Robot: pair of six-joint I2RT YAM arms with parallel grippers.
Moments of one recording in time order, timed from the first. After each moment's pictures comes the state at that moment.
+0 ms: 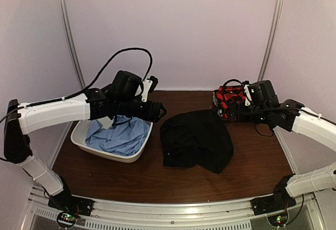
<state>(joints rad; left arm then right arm) -0.86 1.59 1.32 -0.32 -0.03 -0.30 0.59 1.12 0.96 -0.51 0.32 0.43</state>
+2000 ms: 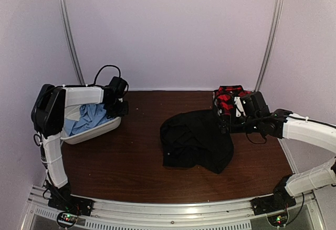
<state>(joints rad) -0.42 1.97 1.43 -0.49 -0.24 -0.40 0.60 1.19 0.82 -0.34 0.15 0.43</state>
